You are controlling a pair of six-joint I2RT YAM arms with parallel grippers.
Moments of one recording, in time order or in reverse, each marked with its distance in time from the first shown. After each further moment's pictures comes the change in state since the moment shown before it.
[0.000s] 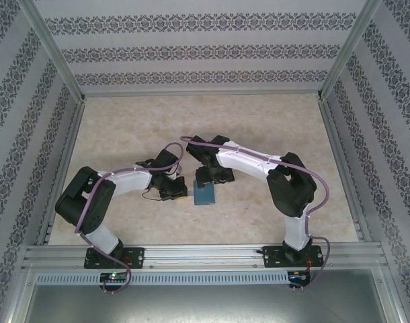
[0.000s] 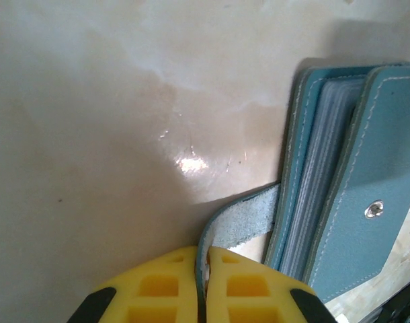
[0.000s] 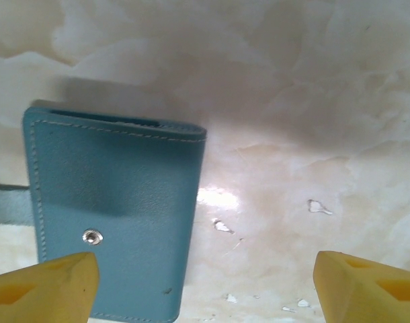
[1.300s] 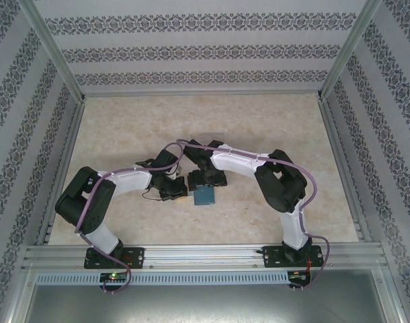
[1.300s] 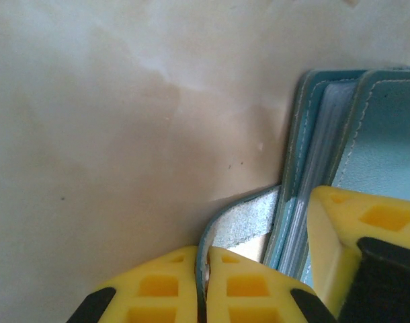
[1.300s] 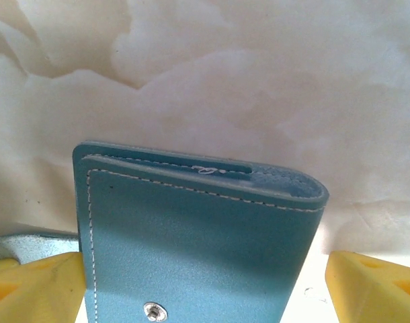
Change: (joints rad) left arm 0.000 0.000 0.000 0.000 0.000 -0.014; right arm 0.002 0.095 -0.019 0.149 -0.116 0.016
